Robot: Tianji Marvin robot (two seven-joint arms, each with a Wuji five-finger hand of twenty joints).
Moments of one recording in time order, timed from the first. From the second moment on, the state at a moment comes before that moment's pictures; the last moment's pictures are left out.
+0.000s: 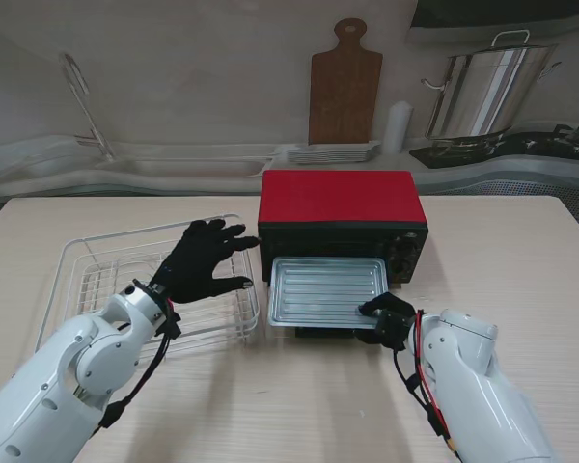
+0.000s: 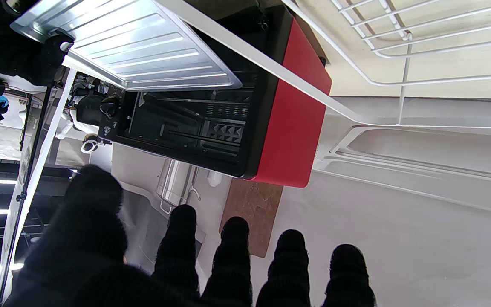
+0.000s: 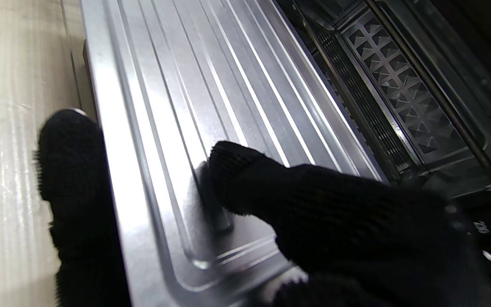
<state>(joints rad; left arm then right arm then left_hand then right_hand) 1.50 -1.07 -1.25 -1.68 0.85 -0.30 0.02 -1.55 -1.34 1.45 -1.59 0.88 0.73 -0.34 0.66 -0.12 0.16 -0.03 0.26 0.05 0.28 0.28 0.28 0.14 0.13 0.33 0.13 0.24 0.12 0.42 -0.06 0.31 0.17 0.58 0.81 -0.81 1.38 -0.18 1.03 0.18 0.67 0.18 1.14 0.30 0.59 0.27 1.15 0.29 0.54 0.21 0.99 0.37 1.39 0.03</state>
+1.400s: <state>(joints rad) 1.47 -1.05 -1.19 -1.66 0.90 -0.41 0.01 -1.50 -1.36 1.45 -1.54 0.92 0.78 -0.38 0.66 -0.10 0.14 -0.03 0.23 0.01 0.28 0.27 0.24 0.11 0.11 0.30 0.09 0.18 0.09 0.37 -0.07 0.26 0.14 0.50 0.81 -0.81 1.38 -0.18 1.03 0.18 0.67 0.18 1.14 0.30 0.60 0.27 1.15 0.30 0.54 0.21 0.99 0.37 1.39 0.04</state>
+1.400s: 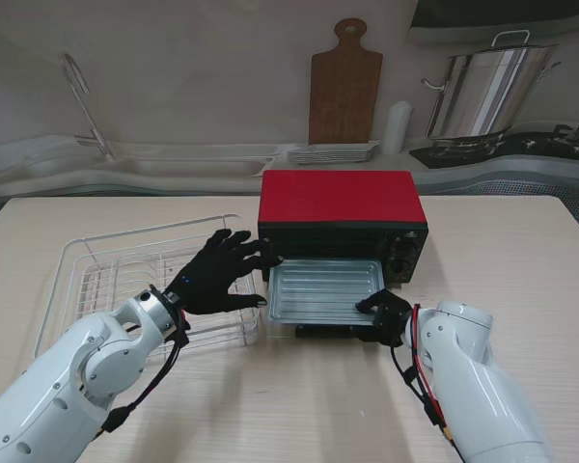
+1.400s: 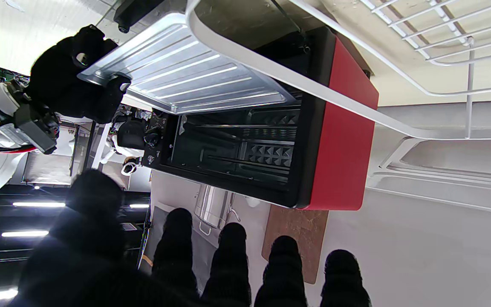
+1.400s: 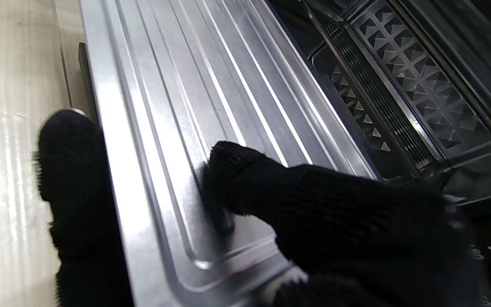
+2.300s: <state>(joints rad) 1.47 -1.06 -1.19 -1.66 0.89 -0.40 0.00 -1.44 -1.37 1.43 -1.47 0.94 0.75 -0.41 0.66 -0.10 0.14 -0.03 0.23 0.01 0.28 0.27 0.23 0.11 0.11 0.30 0.09 0.18 0.09 0.37 -0.07 0.26 0.14 0.49 0.81 -0.80 1.38 -0.19 1.02 0.18 0.67 0.18 1.13 0.30 0.60 0.28 1.15 0.30 0.54 0.21 1.00 0.37 1.39 0.04</state>
